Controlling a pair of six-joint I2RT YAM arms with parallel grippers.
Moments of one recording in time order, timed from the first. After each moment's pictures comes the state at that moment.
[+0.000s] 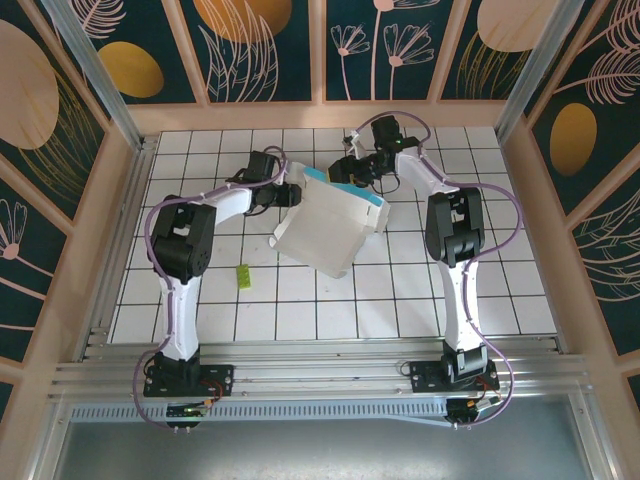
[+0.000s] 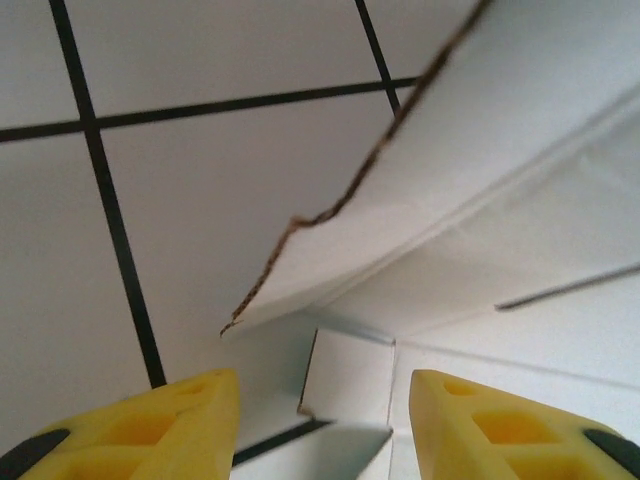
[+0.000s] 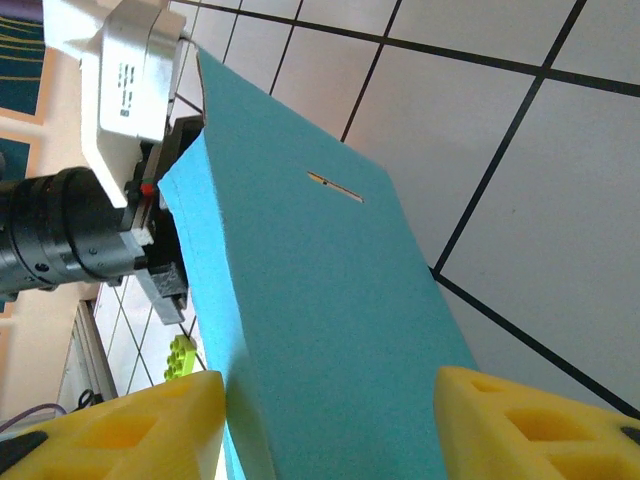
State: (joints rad) left arm -0.34 2.20 1.53 -0.19 0.26 -0.26; right arm 0.31 2.30 1.98 -0.71 -0.85 0.13
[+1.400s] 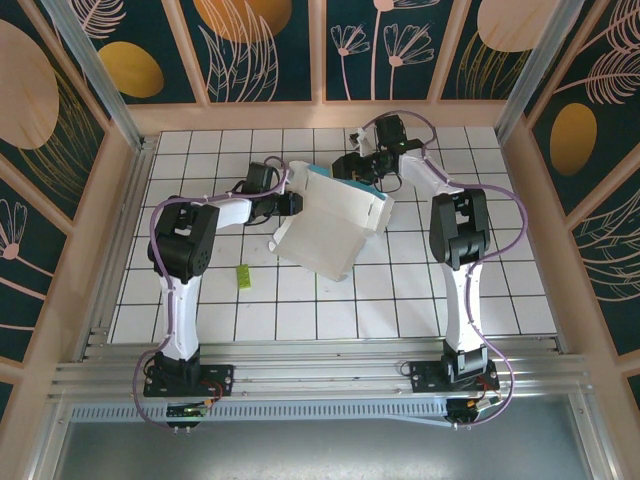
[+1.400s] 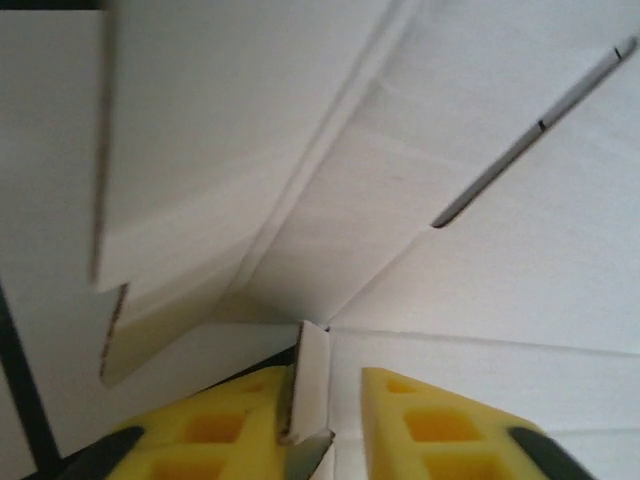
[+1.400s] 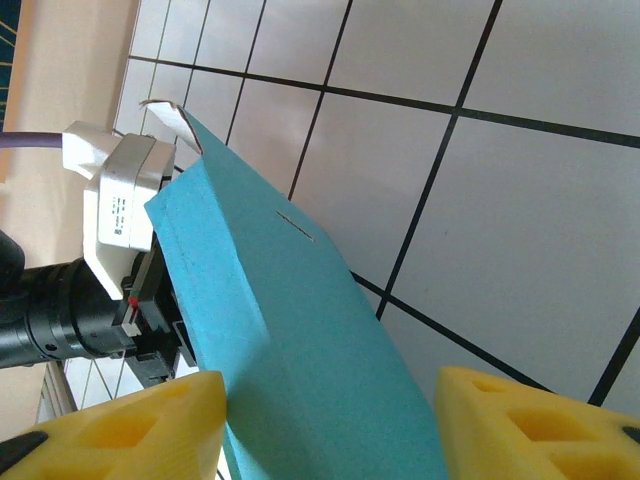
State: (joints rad) left arm -0.34 2.17 1.35 0.01 0.42 -0.29; right arm 0.30 2.25 1.90 -0.60 -0.75 0.23
